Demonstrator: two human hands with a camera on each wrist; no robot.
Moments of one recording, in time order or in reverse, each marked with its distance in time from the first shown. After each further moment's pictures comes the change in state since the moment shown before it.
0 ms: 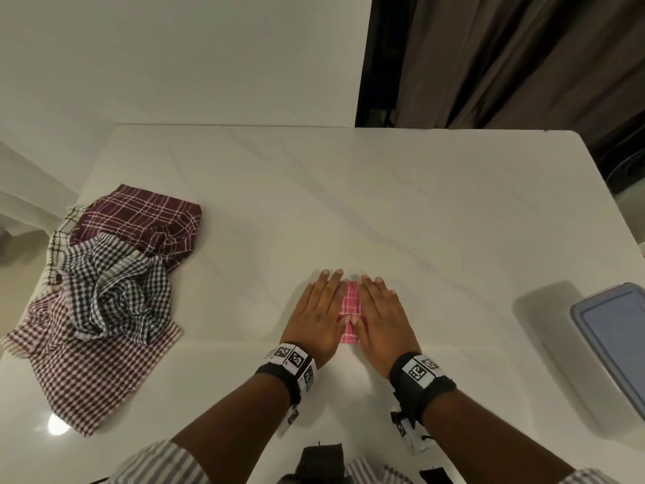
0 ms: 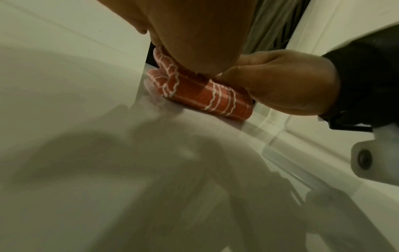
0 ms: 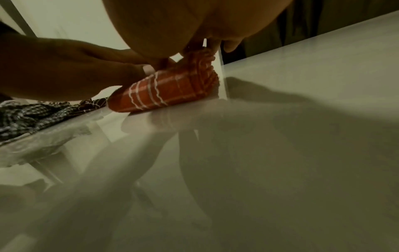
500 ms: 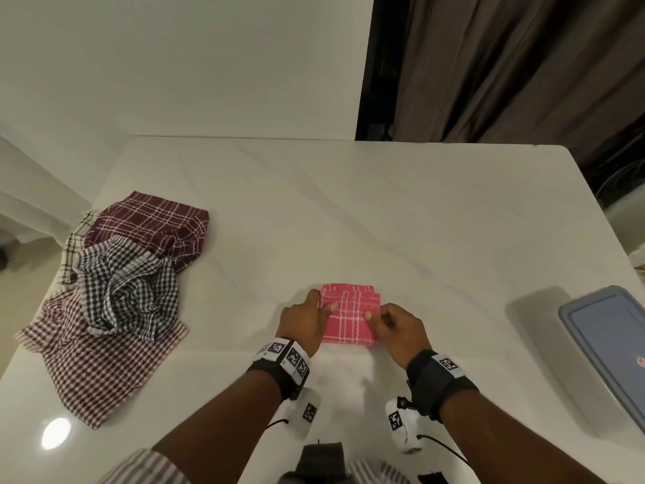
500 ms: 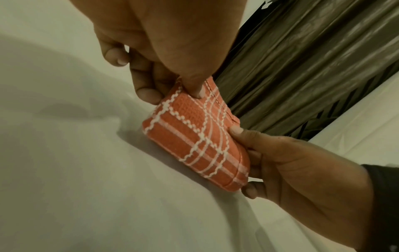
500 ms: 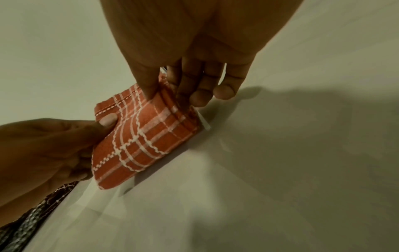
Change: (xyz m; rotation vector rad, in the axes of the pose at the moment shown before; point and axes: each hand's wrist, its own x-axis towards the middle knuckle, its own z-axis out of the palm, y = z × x) left_hand -0.001 -0.001 -0.031 -0.384 -0.104 -0.367; right_hand -0.015 0.013 -0.025 0.729 -0.008 0.388
